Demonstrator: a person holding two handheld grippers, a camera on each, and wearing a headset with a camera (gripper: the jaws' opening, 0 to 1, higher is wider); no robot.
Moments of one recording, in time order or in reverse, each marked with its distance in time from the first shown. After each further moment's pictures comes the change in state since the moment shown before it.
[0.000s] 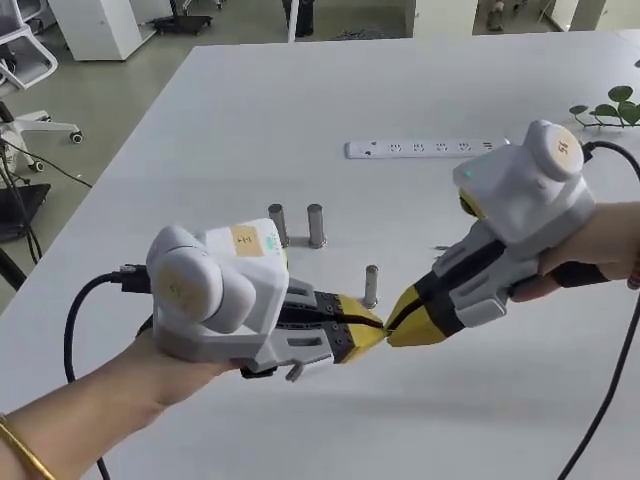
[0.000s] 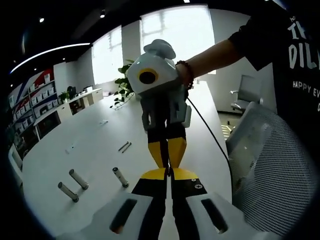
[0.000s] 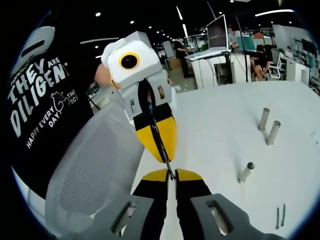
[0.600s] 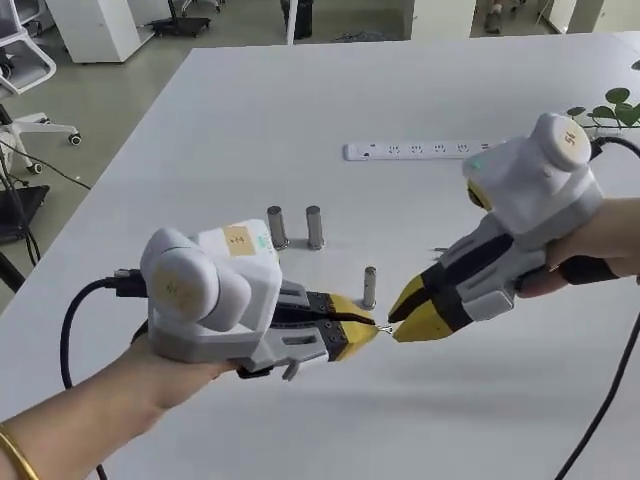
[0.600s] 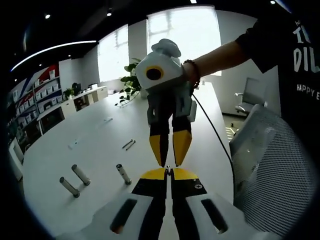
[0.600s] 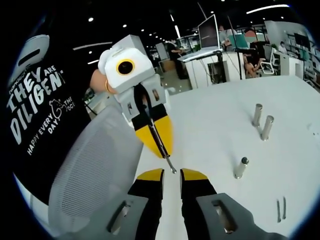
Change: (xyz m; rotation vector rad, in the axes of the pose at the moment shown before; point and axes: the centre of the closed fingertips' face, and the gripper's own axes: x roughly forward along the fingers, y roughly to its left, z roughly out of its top) left arm -0.003 0.007 -0.002 -0.035 -0.003 0.034; right arm -0.006 -0.004 0.002 0.056 -0.019 -0.026
